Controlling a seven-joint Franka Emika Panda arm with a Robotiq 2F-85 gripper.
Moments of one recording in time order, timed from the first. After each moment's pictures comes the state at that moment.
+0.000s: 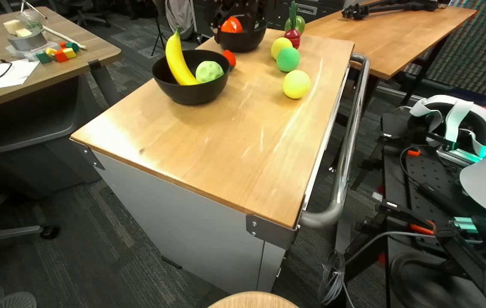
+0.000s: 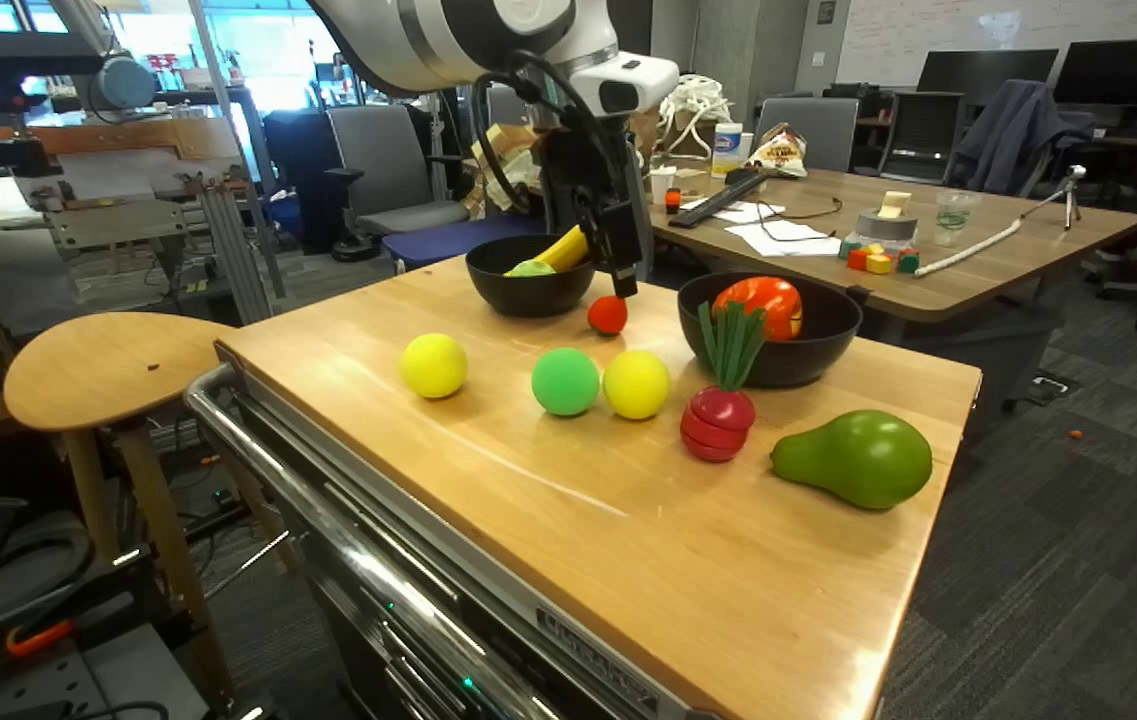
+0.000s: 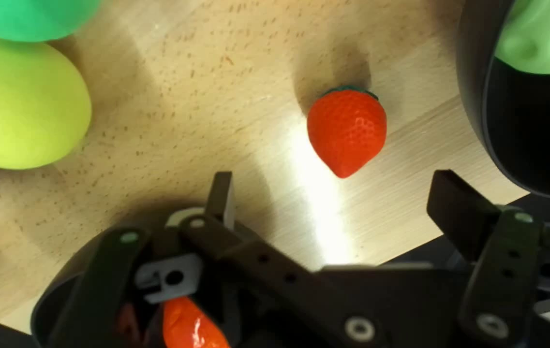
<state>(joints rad) -0.04 0.27 -0.08 -2.01 -0.11 2.53 0.61</state>
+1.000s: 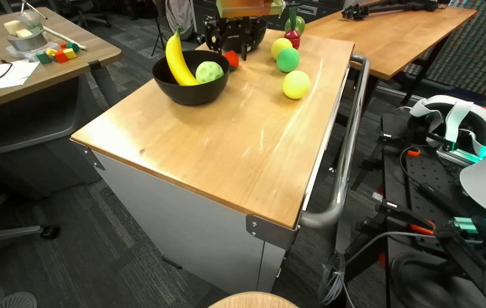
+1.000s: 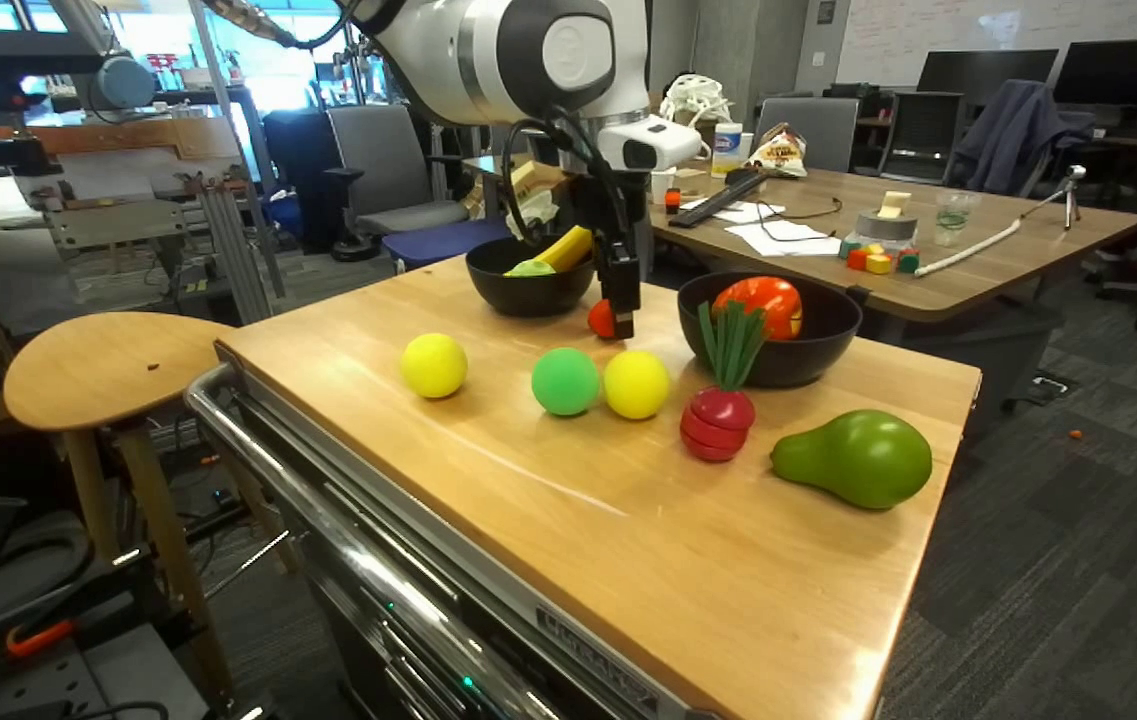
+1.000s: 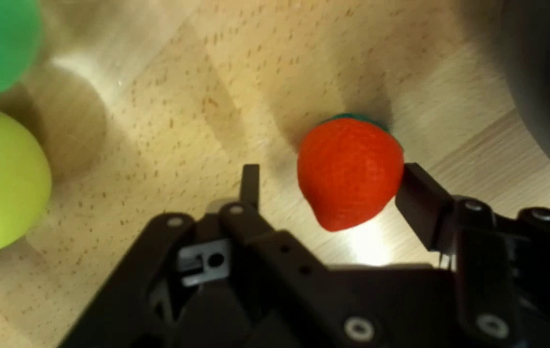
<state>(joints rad) -0.02 0.44 -0.11 -1.85 -0.02 2.39 0.67</state>
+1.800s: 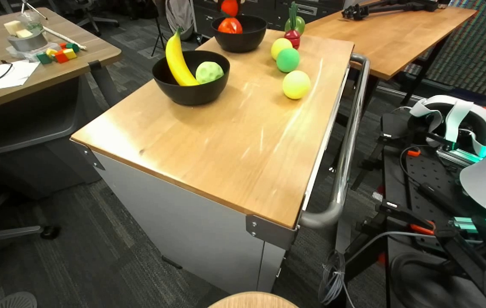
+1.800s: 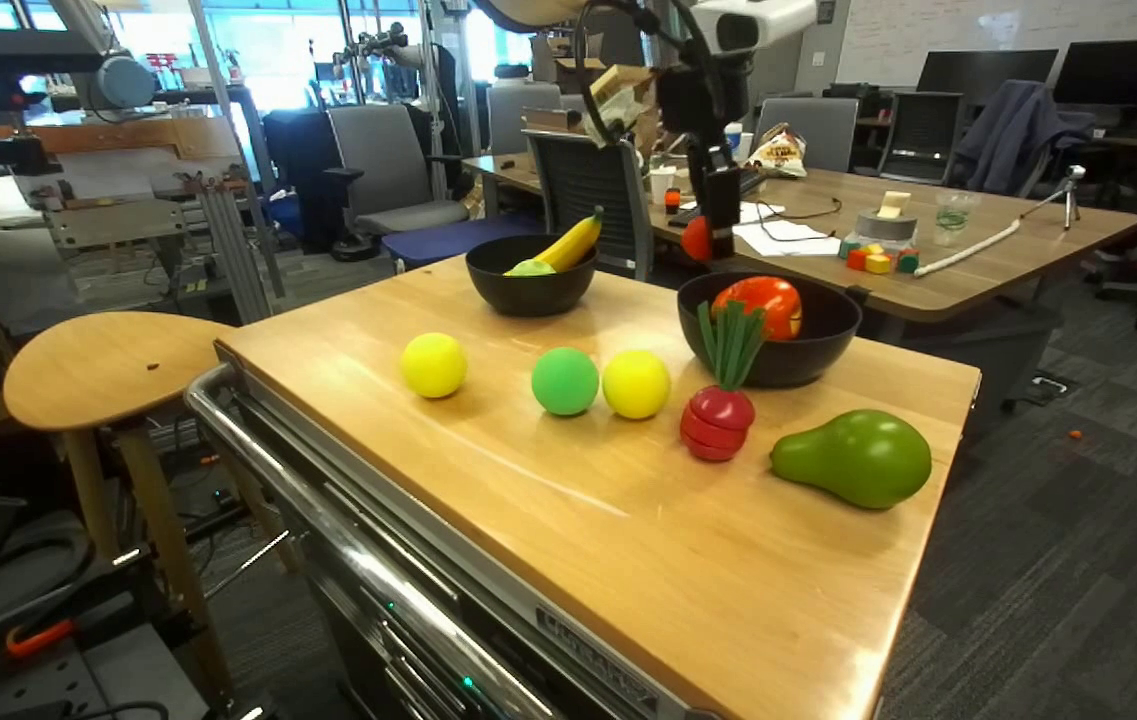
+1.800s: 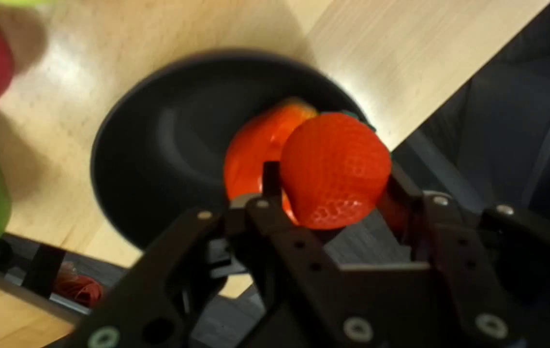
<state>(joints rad) -0.04 0.43 -0.22 -1.66 0.00 2.32 0.73</state>
